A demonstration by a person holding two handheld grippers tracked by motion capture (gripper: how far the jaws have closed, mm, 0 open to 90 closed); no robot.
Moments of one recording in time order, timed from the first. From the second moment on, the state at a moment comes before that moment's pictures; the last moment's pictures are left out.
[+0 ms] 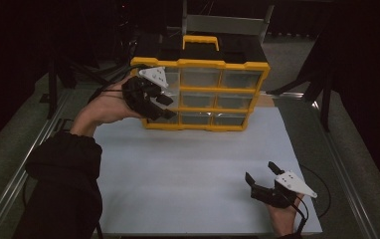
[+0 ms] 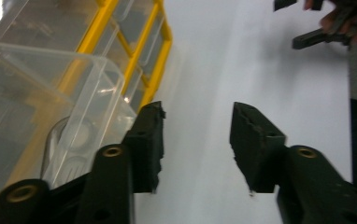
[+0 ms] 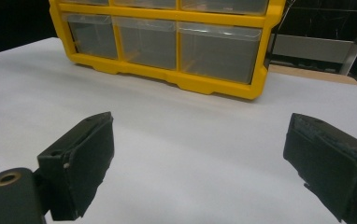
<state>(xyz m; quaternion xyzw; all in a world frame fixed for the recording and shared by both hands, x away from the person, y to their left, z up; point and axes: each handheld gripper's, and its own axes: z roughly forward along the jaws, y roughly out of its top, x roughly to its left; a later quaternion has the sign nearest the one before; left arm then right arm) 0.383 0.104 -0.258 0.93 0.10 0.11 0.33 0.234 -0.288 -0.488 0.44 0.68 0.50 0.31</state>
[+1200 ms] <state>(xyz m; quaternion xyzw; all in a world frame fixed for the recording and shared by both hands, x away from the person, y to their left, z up) 0.392 0.117 -0.281 0.93 0.15 0.13 0.33 0.233 -0.288 -0.487 0.43 0.68 0.50 0.32</state>
